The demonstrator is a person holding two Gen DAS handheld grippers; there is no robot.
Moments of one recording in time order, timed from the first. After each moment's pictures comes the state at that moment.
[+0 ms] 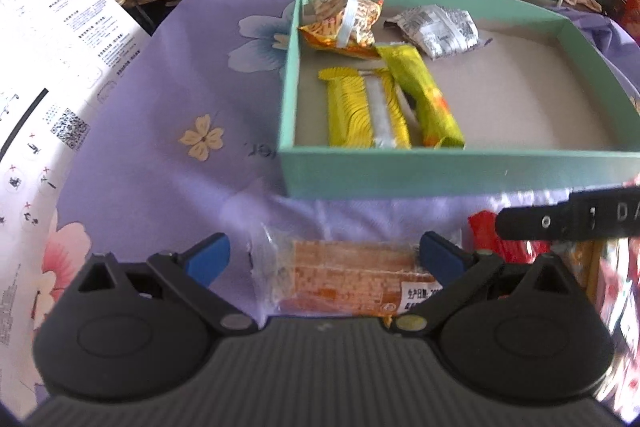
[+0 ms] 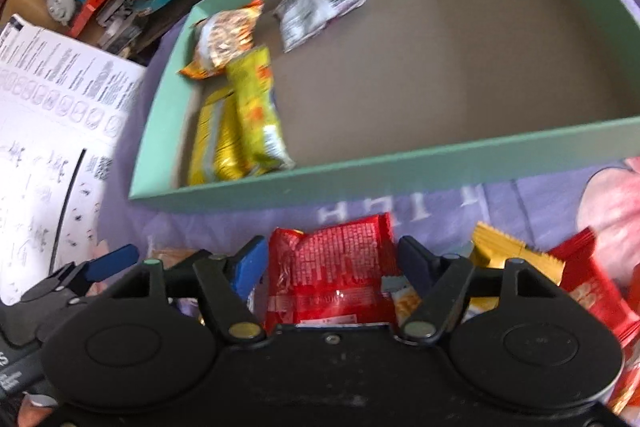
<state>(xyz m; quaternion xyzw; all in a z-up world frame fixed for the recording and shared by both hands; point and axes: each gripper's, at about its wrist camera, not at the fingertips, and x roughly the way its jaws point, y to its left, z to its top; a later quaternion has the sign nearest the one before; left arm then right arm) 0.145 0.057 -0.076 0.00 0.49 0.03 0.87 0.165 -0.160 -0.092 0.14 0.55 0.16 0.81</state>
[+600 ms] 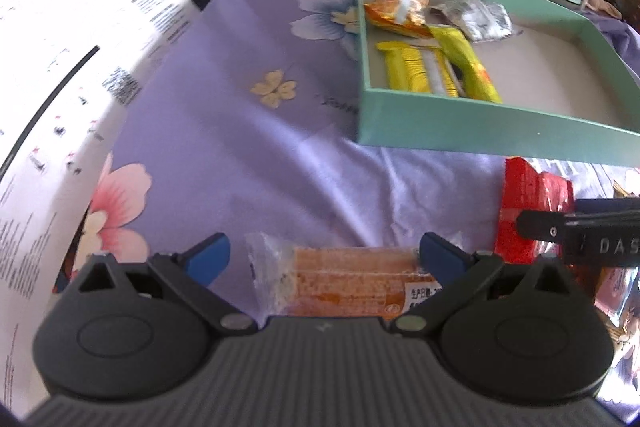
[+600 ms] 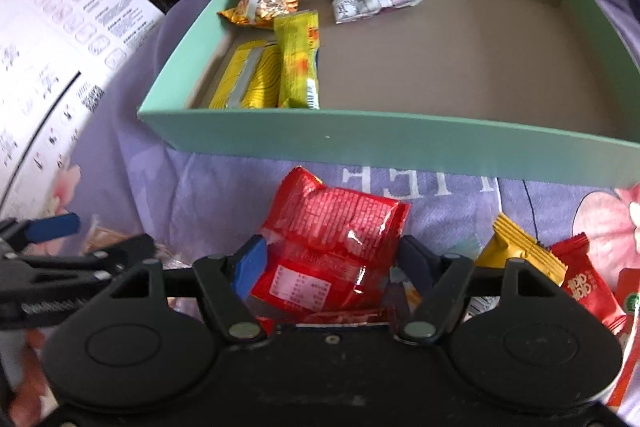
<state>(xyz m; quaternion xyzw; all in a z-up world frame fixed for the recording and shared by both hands) 0.099 0.090 -0.070 -0.02 0.50 0.08 0.86 0.124 -0.118 -0.090 0.00 0.51 0.15 0.85</state>
